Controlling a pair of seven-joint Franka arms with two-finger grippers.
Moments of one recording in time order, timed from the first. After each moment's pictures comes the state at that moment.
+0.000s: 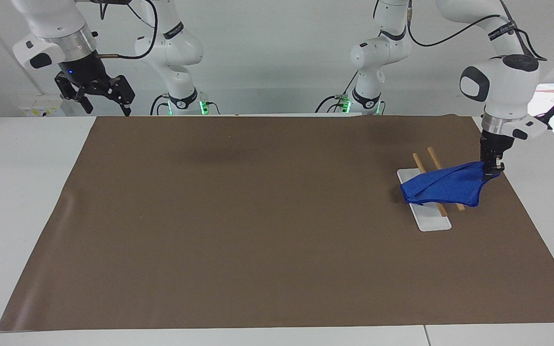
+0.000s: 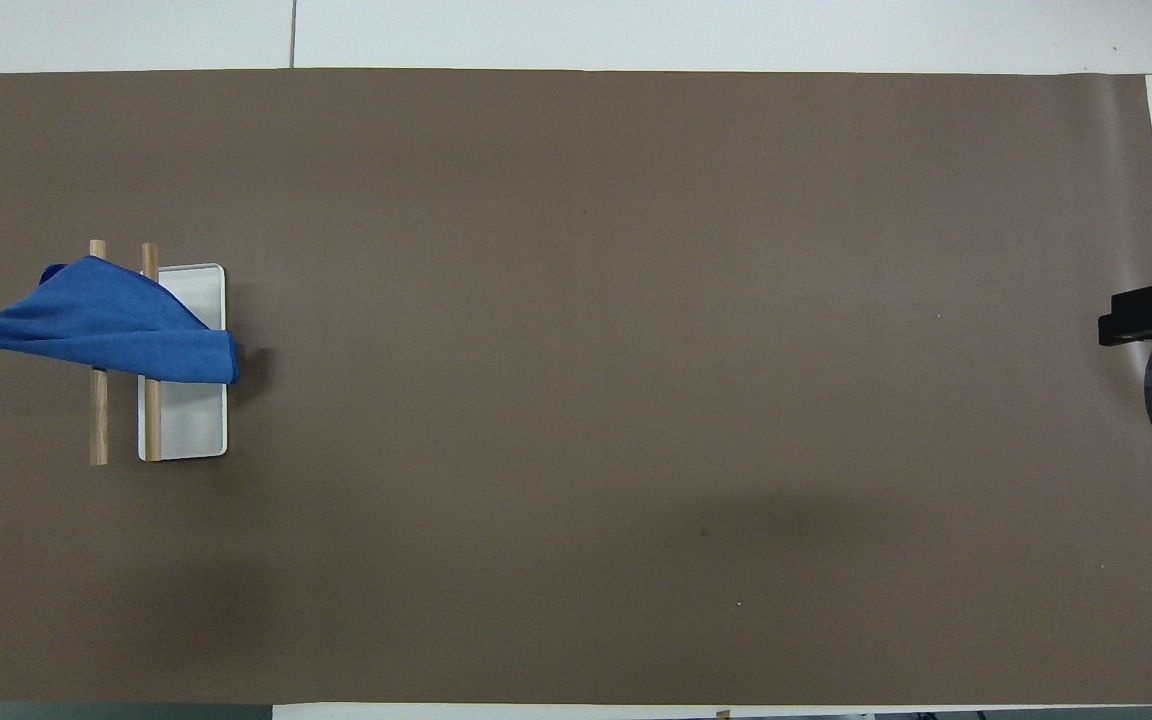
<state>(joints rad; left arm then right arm) 0.28 -0.08 -0.05 -2.24 0.15 2.49 -1.11 -0.04 -0.12 0.02 -1.63 -0.02 1.50 0.08</state>
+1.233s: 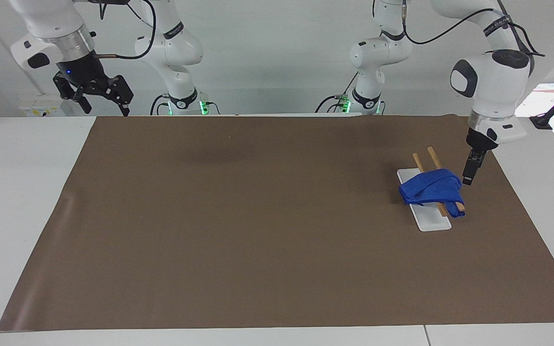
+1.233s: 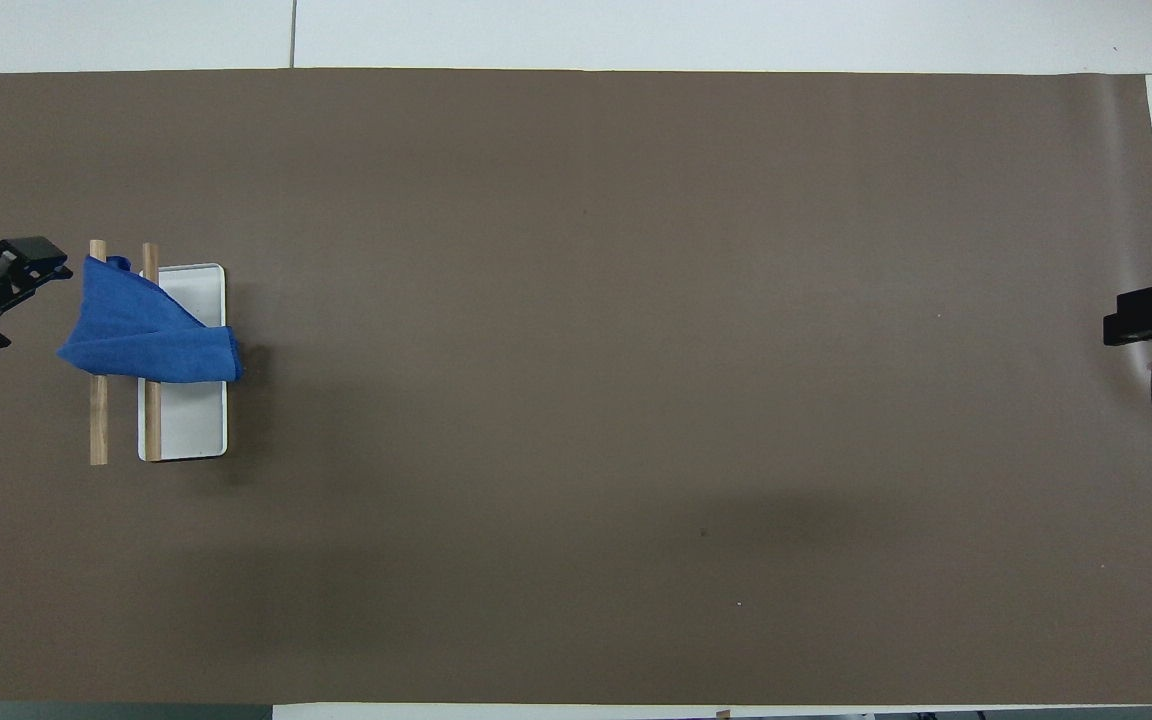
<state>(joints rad) 0.12 -0.10 -0.07 -2.15 0.15 2.36 -0.72 -0.05 -0.12 0.01 -1.63 -0.02 1.50 0.08</state>
